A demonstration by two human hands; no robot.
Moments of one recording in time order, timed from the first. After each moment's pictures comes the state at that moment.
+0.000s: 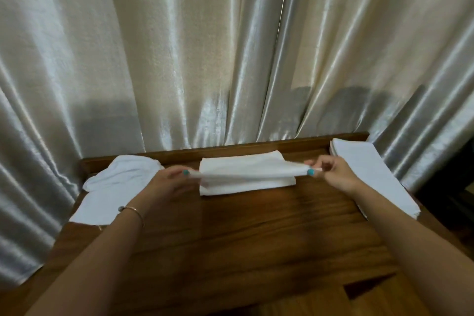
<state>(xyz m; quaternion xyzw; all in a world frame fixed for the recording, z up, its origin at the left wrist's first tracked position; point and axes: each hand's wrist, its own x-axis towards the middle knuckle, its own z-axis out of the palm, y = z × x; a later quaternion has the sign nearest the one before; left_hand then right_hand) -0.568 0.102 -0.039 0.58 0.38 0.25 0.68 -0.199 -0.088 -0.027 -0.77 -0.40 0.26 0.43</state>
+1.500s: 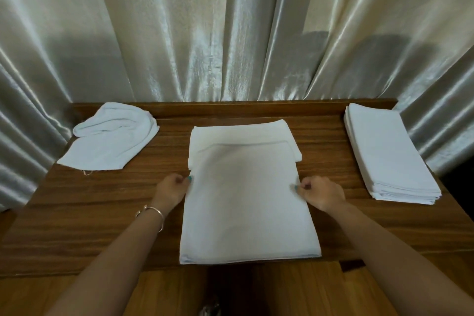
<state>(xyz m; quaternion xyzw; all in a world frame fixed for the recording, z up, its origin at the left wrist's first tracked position) -0.516 0.025 -0.169 0.62 0.66 0.11 0.41 -0.181 -0.124 -0.168 -0.85 -0.49 0.21 0.03</state>
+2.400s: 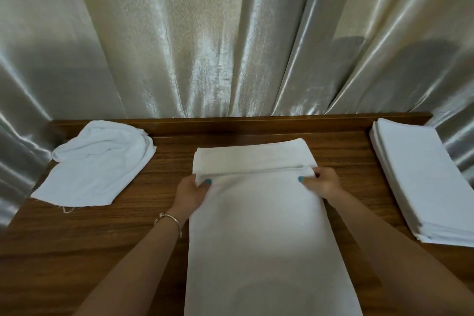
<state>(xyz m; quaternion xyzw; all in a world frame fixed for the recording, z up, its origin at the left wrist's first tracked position) -0.460 0.122 -0.198 0.62 0.59 0.21 0.48 -0.156 0.020 -0.209 -0.86 -0.26 0.33 0.30</state>
